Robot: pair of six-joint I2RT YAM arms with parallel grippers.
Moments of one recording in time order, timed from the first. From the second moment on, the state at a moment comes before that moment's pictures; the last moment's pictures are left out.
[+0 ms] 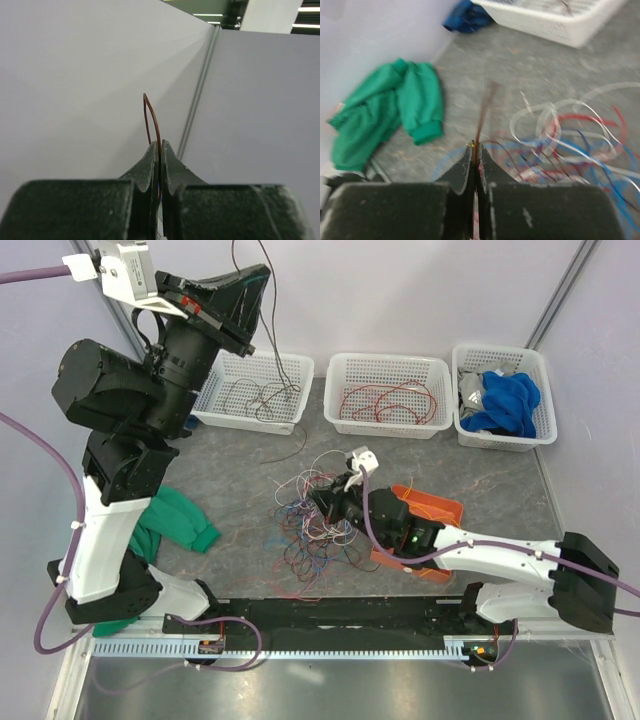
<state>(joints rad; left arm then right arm) -0.87 1.40 2.26 -0.29 -0.26 -0.12 1.10 1.26 0.76 0.43 0.32 0.49</state>
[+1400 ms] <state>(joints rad) -0.22 2.15 2.44 -0.26 -0.21 -0.28 1.06 1.20 0.64 0.19 0.24 0.55</state>
